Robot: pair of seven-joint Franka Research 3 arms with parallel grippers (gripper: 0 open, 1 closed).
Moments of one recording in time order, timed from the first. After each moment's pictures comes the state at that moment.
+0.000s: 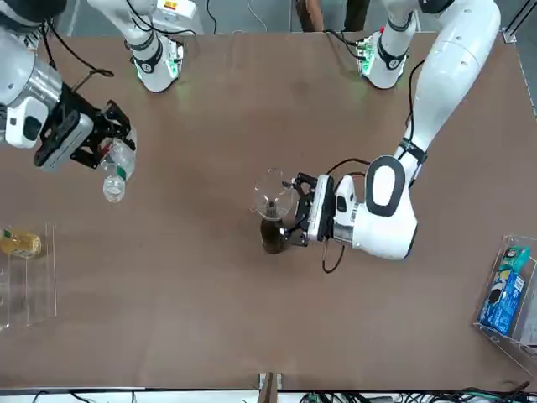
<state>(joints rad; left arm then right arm) 0.05 0.81 -0.69 -1.32 -0.83 1.98 1.69 -0.12 -0.10 0.25 -1.79 0.39 1.78 -0.39</state>
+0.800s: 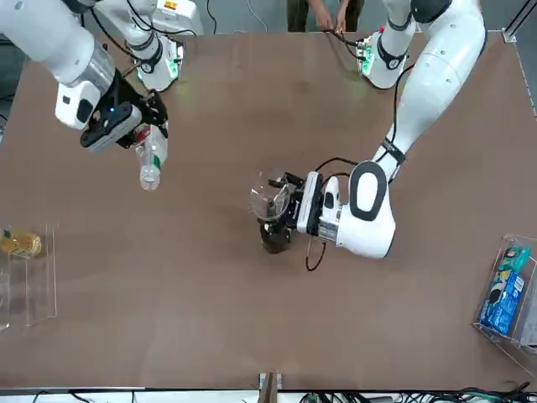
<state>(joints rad) 0.00 0.87 -0.69 -1.32 -0.97 2.03 1.94 -0.12 -0.11 0.43 -1.79 0.31 1.78 -0.08</state>
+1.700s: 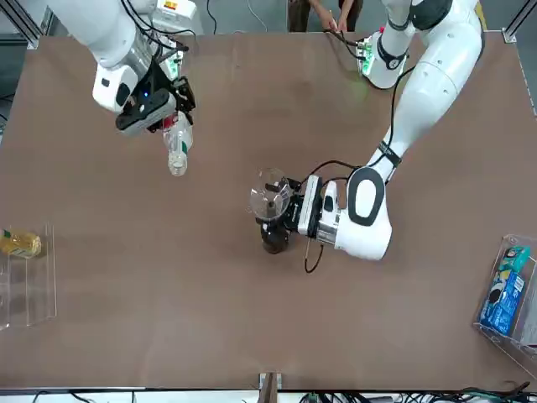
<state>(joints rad) 0.00 0.90 -0.70 -1.32 -1.03 2.02 2.02 -0.12 -0.11 0.57 -1.78 0.27 1.79 0.11</state>
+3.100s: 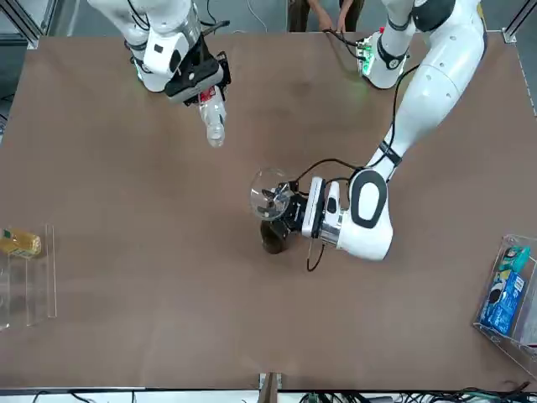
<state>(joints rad) 0.02 0.90 -0.70 -1.35 -1.07 2.00 2.02 -0.12 -0.10 0.76 -1.76 0.20 1.79 0.33</state>
